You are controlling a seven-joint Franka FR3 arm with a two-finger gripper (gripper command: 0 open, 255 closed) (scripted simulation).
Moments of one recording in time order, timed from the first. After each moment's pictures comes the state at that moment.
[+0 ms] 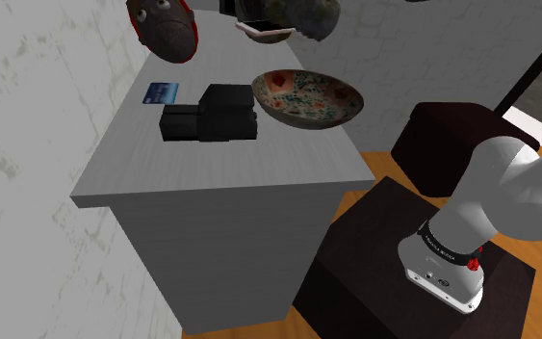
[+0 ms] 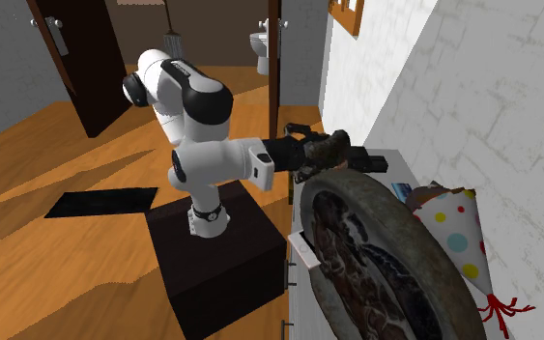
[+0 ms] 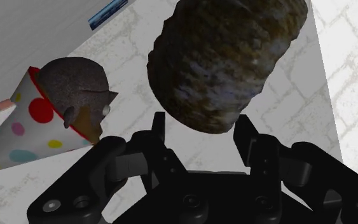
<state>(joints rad) 0.41 -0.49 -0.40 -2.26 1.33 1.84 -1.04</state>
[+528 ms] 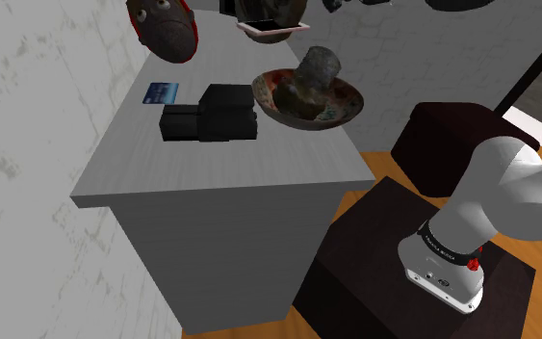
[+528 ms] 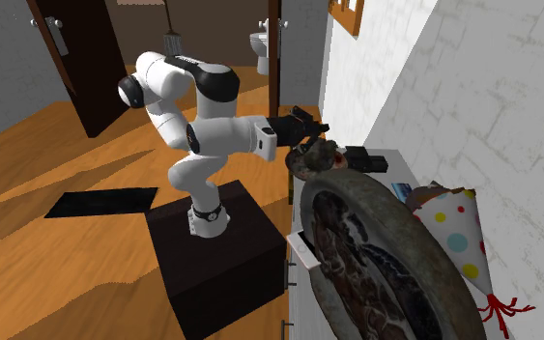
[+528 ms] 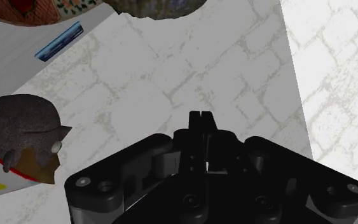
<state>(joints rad) 0.40 -0.73 -0.23 -2.46 1.38 2.00 -0.96</state>
